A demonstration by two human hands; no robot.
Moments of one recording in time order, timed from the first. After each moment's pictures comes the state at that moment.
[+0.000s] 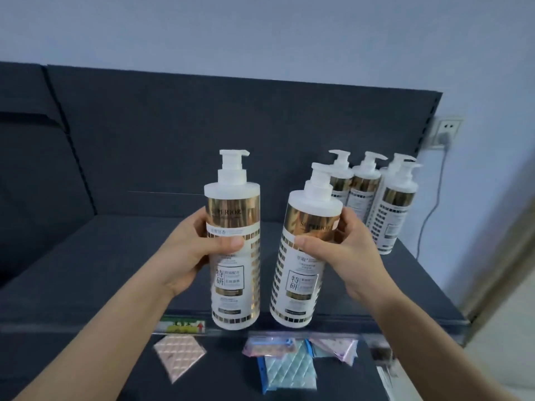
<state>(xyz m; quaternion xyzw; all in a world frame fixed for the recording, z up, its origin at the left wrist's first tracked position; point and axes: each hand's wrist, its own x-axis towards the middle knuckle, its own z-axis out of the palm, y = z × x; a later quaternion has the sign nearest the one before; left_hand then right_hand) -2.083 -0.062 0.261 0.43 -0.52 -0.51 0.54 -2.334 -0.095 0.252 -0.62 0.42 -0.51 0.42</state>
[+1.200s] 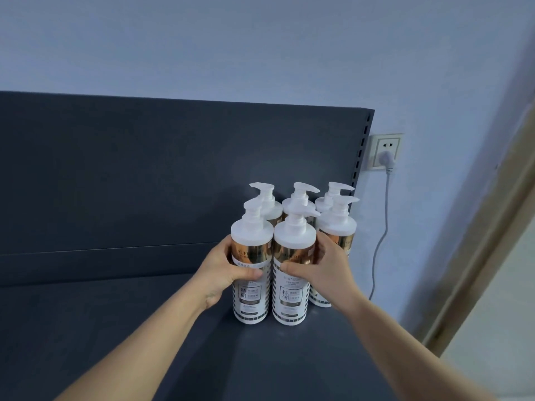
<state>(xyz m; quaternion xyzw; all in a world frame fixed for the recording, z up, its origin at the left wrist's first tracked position) -2.248 -0.286 0.213 0.46 -0.54 -0.52 0.46 -2.465 -0.267 0.223 -0.62 0.53 -0.48 0.32</state>
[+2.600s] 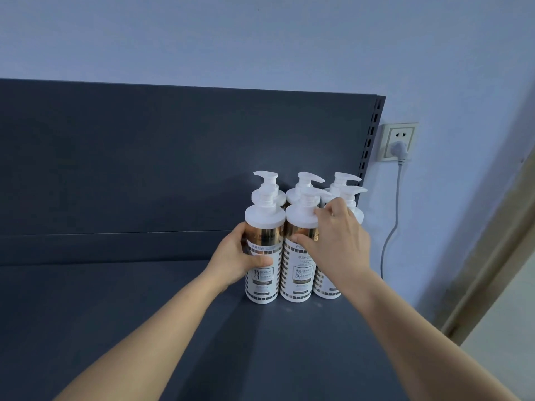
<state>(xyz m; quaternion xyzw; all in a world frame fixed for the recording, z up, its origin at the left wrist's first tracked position) -2.264 -0.289 0.206 0.54 -0.62 -0.36 0.43 -2.461 -0.267 0.262 -0.70 0.65 -0.27 -0.11</state>
